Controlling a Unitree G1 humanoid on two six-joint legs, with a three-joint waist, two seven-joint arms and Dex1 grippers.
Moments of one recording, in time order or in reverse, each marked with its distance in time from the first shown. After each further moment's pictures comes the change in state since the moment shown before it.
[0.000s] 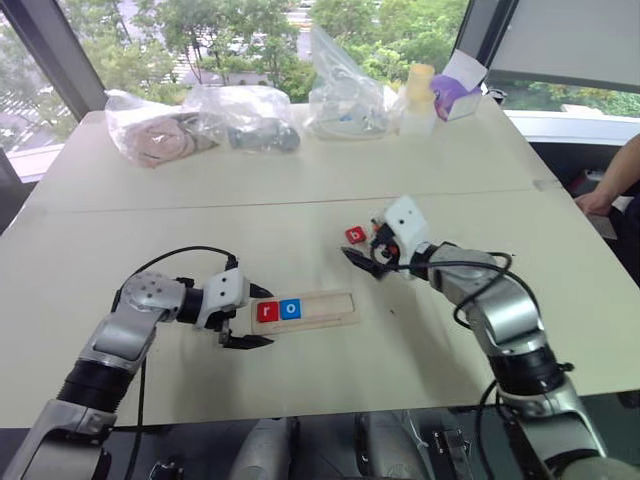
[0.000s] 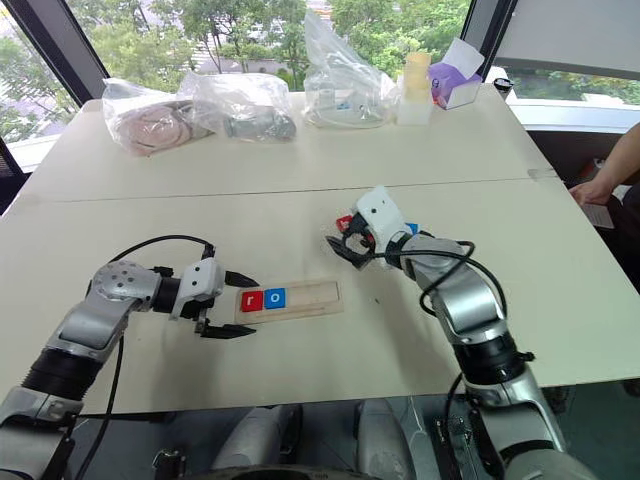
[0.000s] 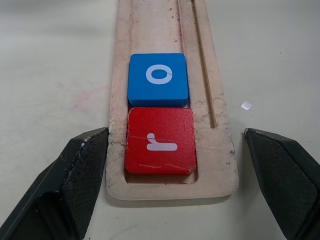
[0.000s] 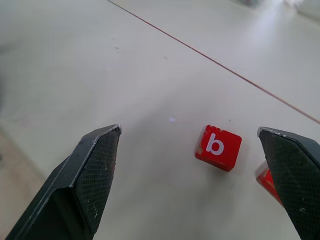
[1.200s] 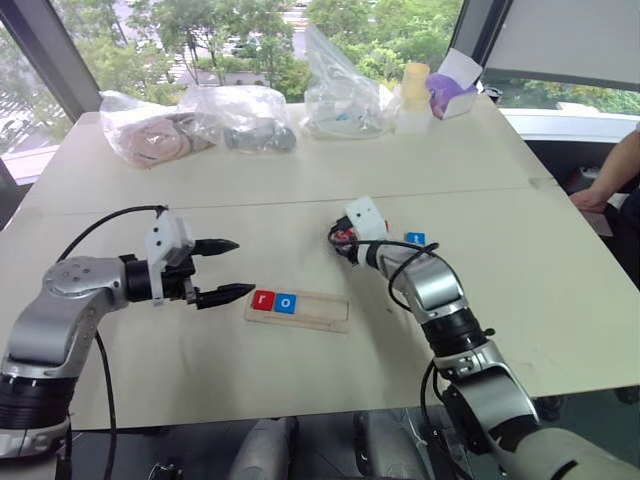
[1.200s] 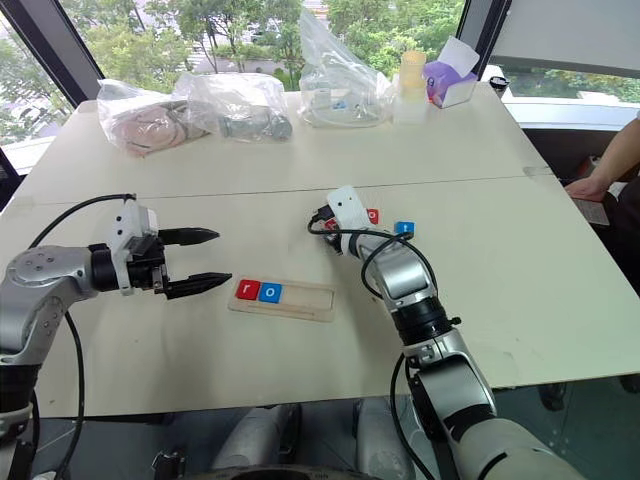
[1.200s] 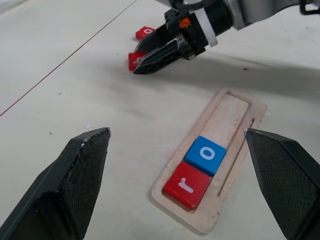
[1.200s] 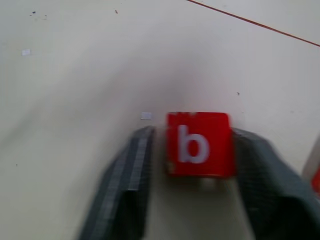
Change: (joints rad) left arm 0.078 0.118 0.304 -0.317 -0.380 0.417 0.207; right arm -0.167 0.231 0.008 0.373 -0.139 0.044 -0.172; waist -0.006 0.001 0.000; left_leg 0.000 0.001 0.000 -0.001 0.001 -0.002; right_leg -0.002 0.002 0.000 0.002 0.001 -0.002
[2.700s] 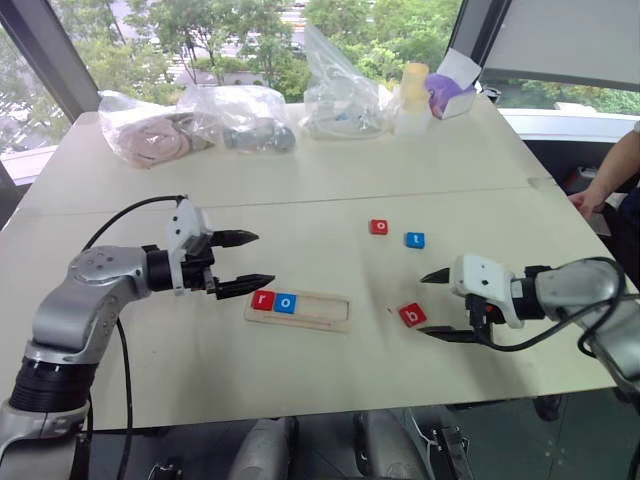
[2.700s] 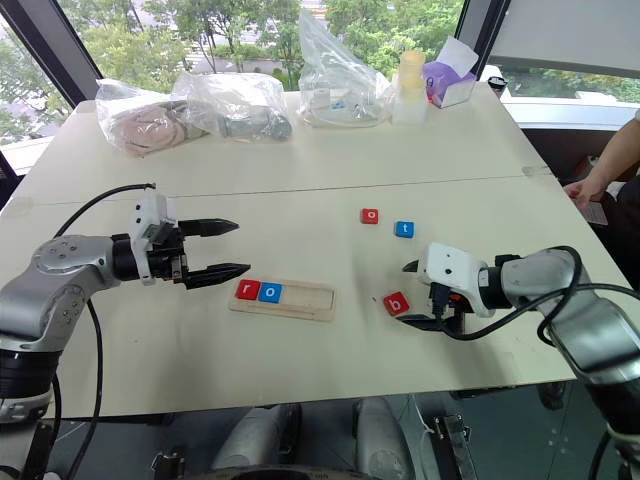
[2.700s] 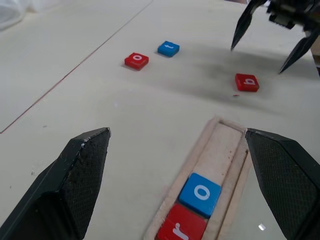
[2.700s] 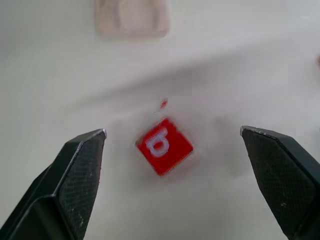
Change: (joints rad) left arm -0.093 -0.053 -0.067 -0.007 -0.025 0.025 0.044; right arm 0.401 -0.879 -0.043 -0.344 0.174 -0.568 0.961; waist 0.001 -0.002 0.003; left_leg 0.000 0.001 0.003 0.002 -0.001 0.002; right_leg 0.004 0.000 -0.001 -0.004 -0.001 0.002
